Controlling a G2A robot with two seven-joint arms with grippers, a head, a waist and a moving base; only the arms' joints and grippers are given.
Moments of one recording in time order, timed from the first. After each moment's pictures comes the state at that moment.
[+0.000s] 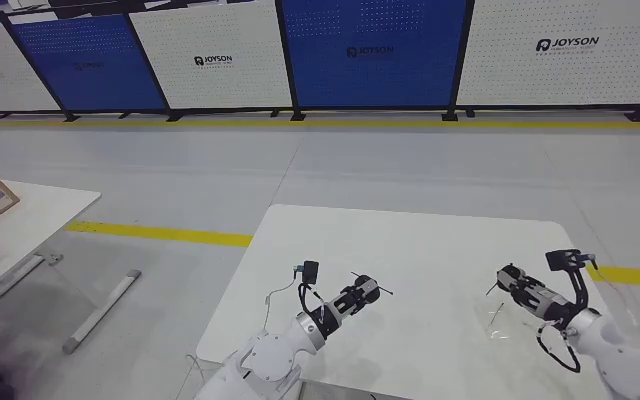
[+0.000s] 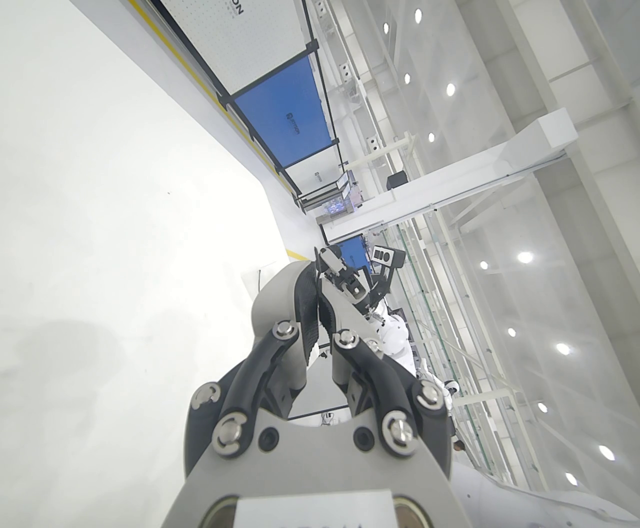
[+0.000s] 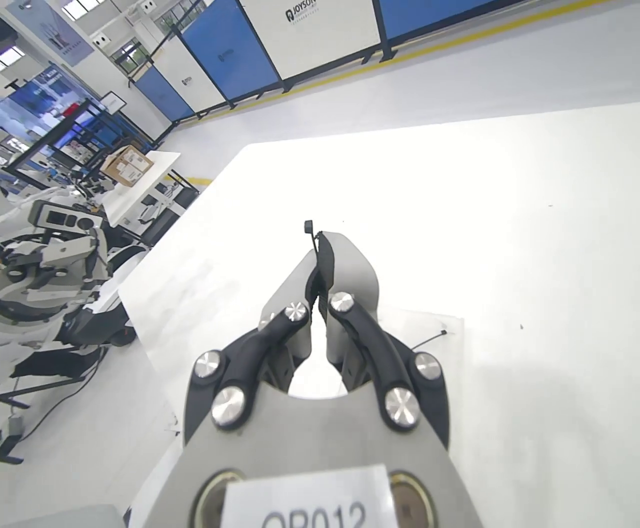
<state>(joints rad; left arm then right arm) 1.53 -1.17 -1.11 -1.76 -0.08 -0.16 -0.21 -1.36 -0.92 1.41 -1.59 -0.43 -0.34 0.56</state>
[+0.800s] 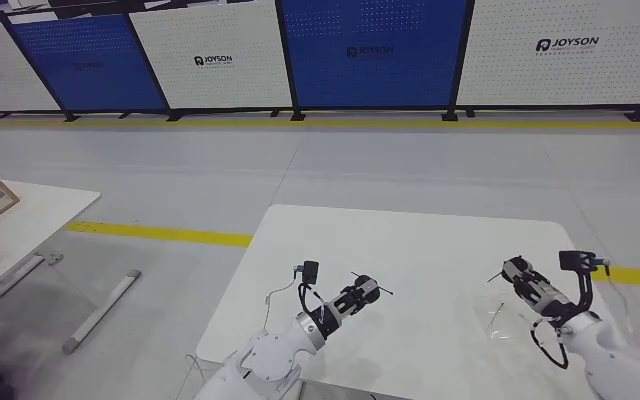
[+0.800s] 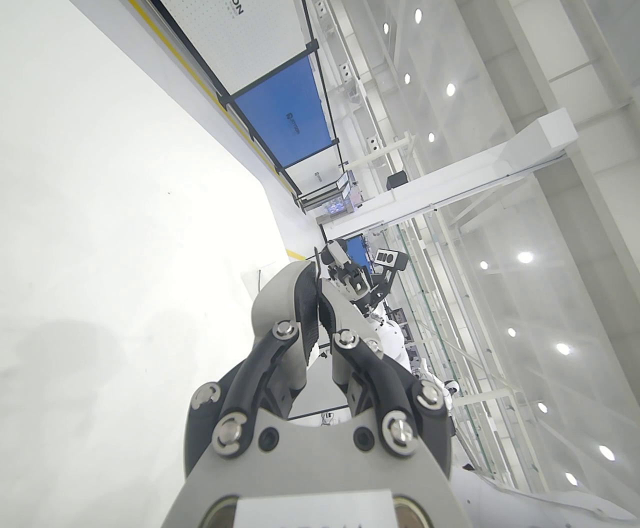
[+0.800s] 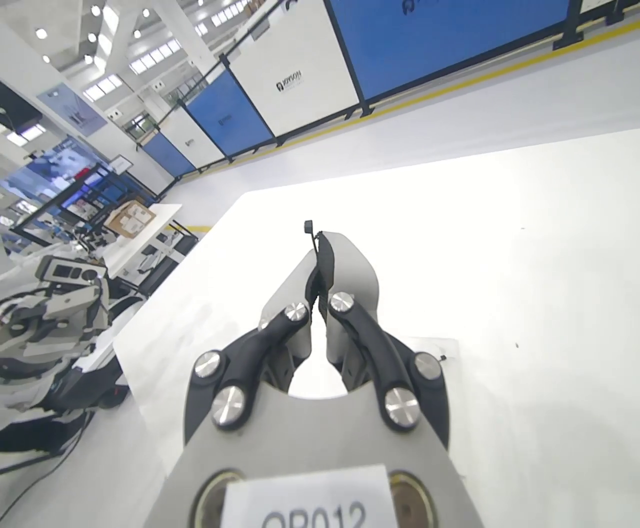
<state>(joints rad) 1.53 -1.17 -1.11 -1.76 -0.08 -0.16 -0.21 -1.41 -0.95 1.39 -1.62 -0.43 -0.23 0.33</state>
